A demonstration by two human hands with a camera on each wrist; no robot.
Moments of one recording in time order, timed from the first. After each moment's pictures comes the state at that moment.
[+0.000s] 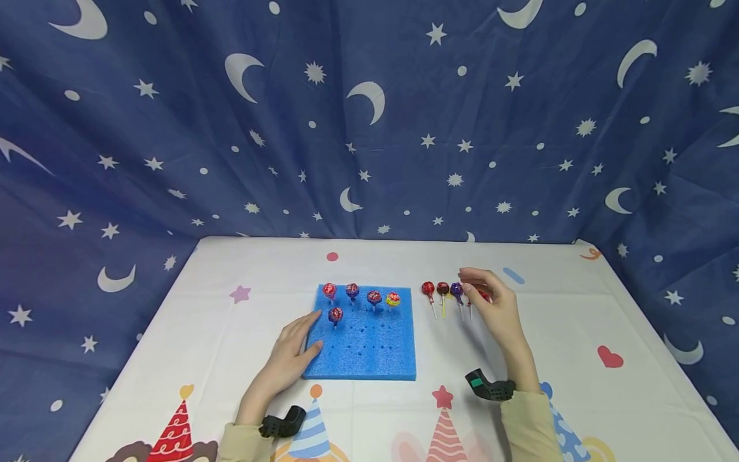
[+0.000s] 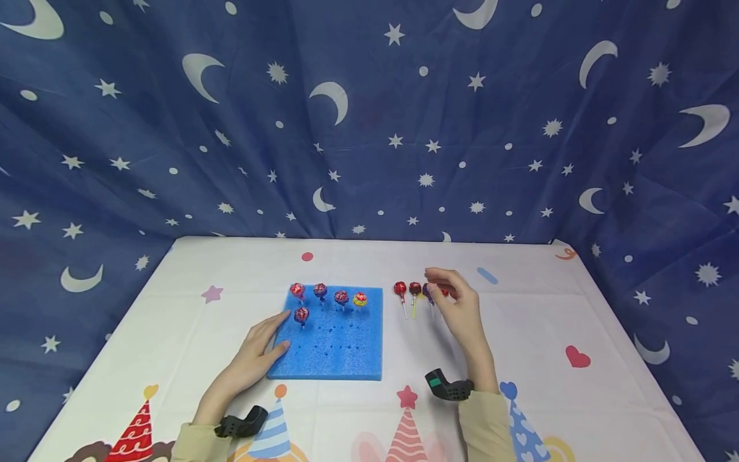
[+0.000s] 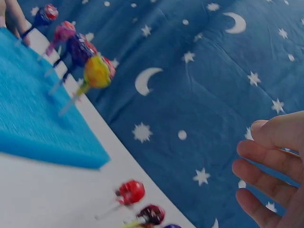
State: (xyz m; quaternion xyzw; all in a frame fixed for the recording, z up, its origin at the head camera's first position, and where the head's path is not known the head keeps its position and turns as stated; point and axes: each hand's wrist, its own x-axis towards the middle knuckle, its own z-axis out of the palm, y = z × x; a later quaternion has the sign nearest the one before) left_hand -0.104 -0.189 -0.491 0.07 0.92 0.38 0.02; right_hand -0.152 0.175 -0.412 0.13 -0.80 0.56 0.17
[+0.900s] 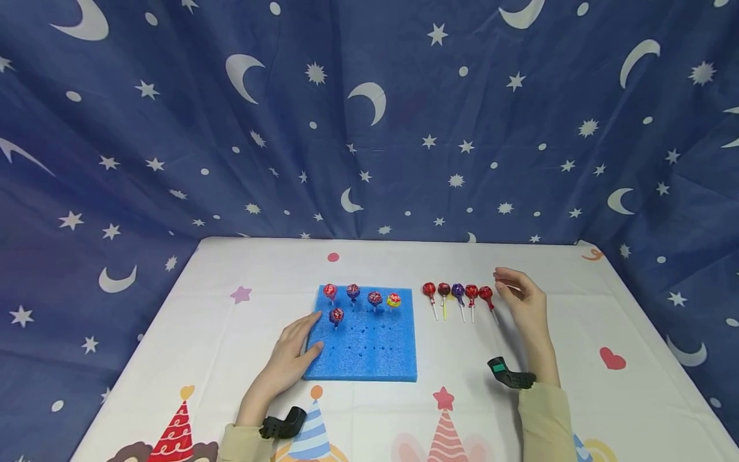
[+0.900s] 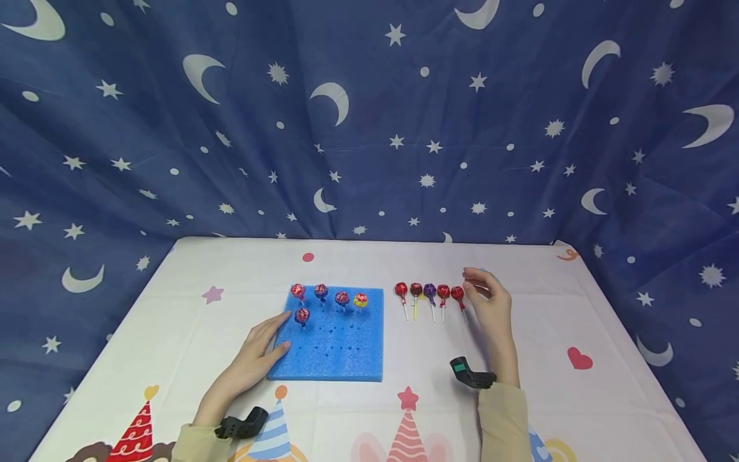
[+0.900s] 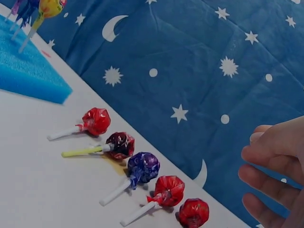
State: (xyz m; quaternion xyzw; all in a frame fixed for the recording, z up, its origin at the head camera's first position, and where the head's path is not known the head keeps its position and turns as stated) left_hand -0.103 -0.189 -0.488 0.07 0.92 0.39 0.03; right_hand -0.187 0.237 -0.464 -0.01 -0.81 0.56 0.20
